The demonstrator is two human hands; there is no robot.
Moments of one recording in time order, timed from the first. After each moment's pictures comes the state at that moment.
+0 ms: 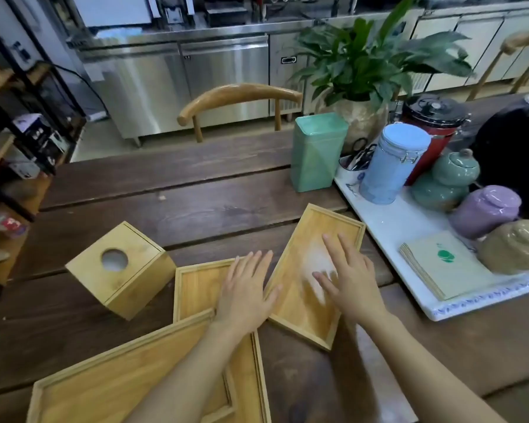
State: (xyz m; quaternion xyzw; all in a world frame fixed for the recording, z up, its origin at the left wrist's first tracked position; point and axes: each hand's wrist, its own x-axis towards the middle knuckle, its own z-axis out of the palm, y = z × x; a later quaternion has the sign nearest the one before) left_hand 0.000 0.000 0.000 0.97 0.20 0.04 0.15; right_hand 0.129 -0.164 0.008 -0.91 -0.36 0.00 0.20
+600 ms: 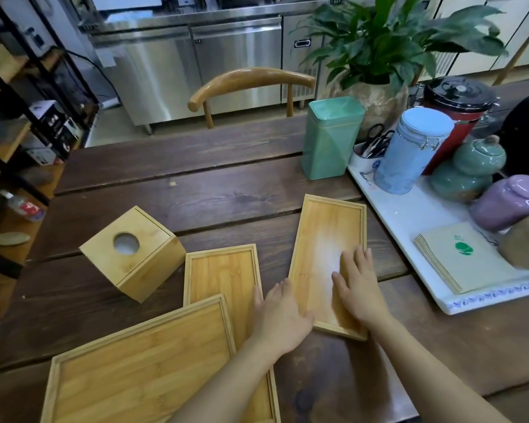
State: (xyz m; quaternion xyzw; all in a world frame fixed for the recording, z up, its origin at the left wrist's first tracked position) left_hand -0.007 -0.060 0.004 0.92 0.29 -0.10 0.26; right_hand 0.124 -0.166 -0.030 -0.92 -0.25 0.16 0.26
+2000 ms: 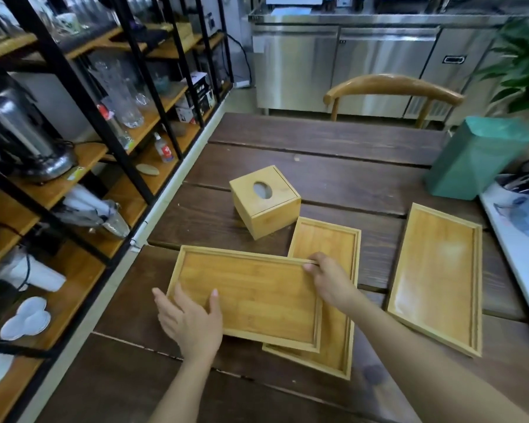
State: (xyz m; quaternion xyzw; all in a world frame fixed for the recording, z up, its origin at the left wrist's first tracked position) left_hand -0.250 -0.007 -0.012 0.58 0.75 0.22 0.25; right_hand -0.029 -0.046 0.033 -0.77 -0.44 0.37 0.28
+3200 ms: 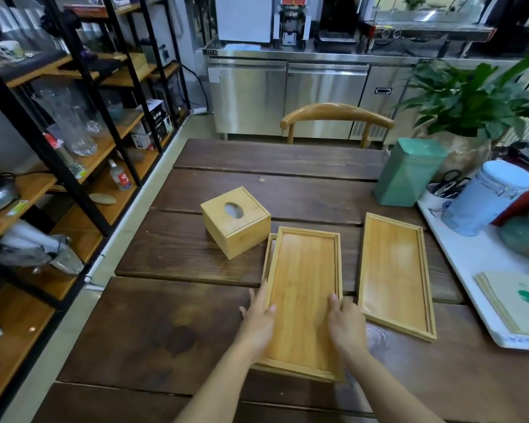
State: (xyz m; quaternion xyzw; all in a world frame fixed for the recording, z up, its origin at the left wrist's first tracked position) left_hand -0.159 -0.024 0.012 0.63 0.49 0.05 0.59; right_hand -0.034 -0.113 0.004 -0.87 -0.15 0.21 0.42
